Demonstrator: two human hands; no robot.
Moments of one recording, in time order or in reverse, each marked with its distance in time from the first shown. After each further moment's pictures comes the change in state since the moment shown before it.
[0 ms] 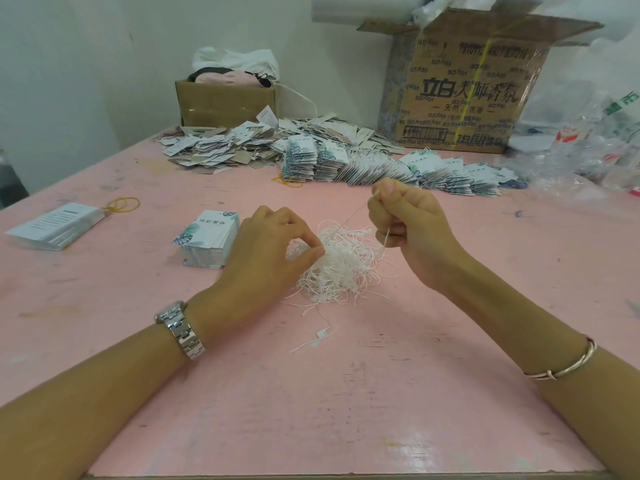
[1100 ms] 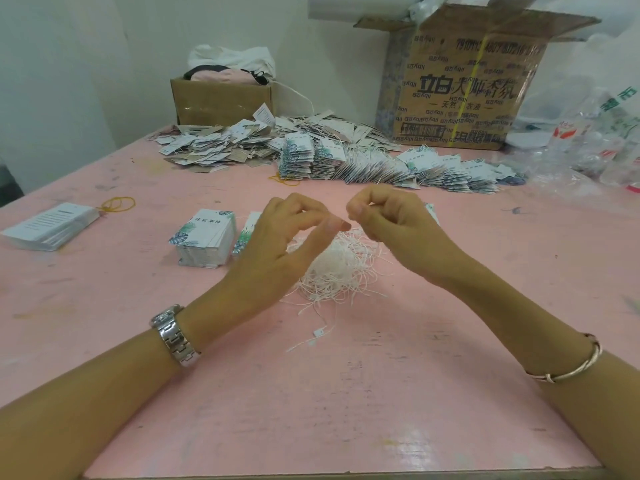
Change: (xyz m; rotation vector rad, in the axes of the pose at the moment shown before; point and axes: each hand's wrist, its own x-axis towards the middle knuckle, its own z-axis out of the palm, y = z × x) left_hand -0.005 0.024 -0.009 -0.375 -0.045 0.068; right_hand -0.005 -0.005 0.003 -0.374 -0.088 -0.080
